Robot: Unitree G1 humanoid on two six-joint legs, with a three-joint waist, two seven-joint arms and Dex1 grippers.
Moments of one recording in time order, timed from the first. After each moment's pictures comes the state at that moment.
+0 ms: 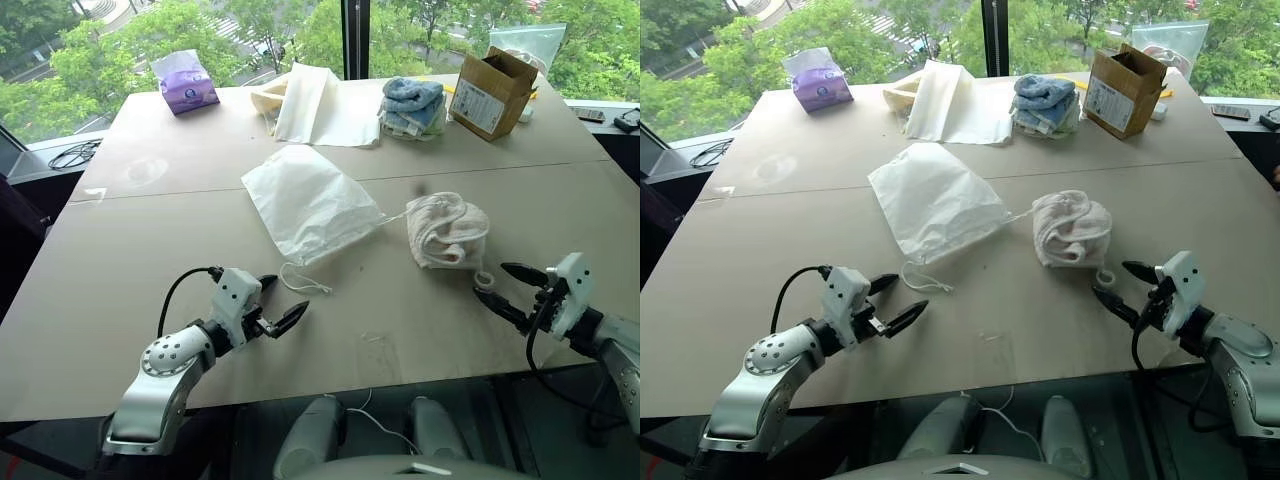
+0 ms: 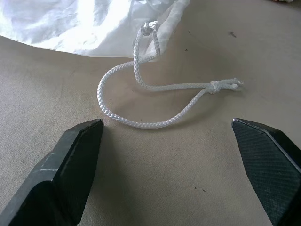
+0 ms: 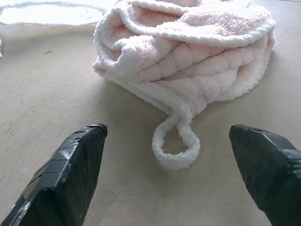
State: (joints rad) left arm 0.14 0.53 0.08 -0.29 -0.32 0.32 -0.69; right arm 0.10 -0.62 -0.25 -0.20 0.47 0.35 0.83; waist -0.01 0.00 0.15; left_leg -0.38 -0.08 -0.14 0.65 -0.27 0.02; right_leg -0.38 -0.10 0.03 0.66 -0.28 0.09
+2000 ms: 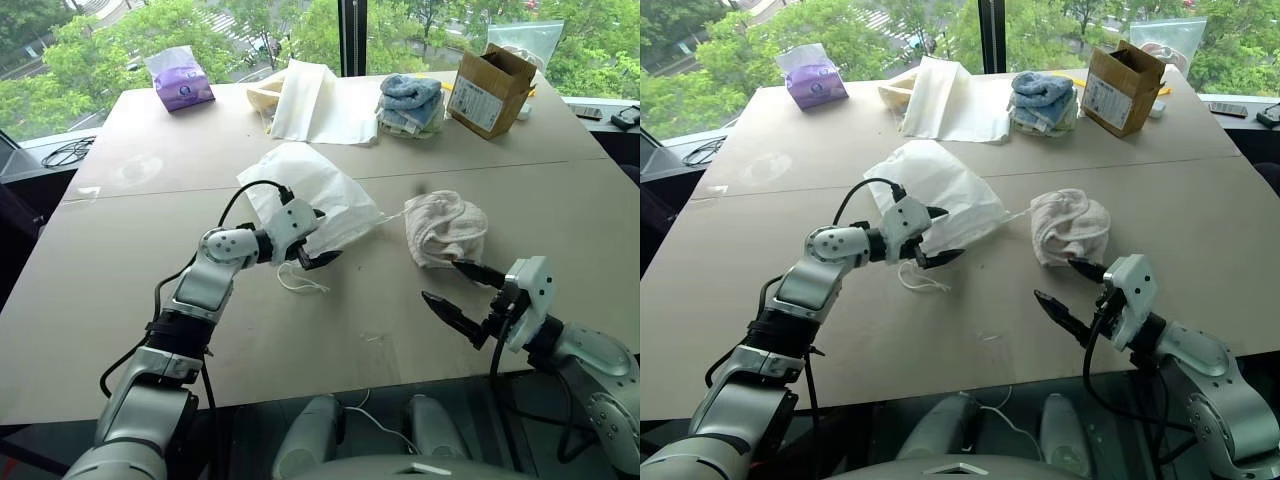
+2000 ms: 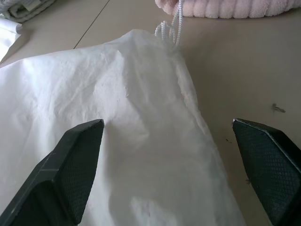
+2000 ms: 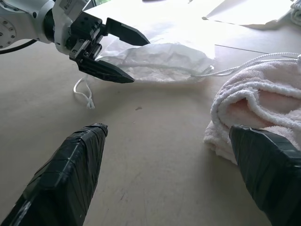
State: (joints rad) left arm -0.54 0.56 -0.20 0.22 -0.05 0.10 -0.90; right arm 0.18 -0.54 -0.09 -0.63 0.55 0.46 0.63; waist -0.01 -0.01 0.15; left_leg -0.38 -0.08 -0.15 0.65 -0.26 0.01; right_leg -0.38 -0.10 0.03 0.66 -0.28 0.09
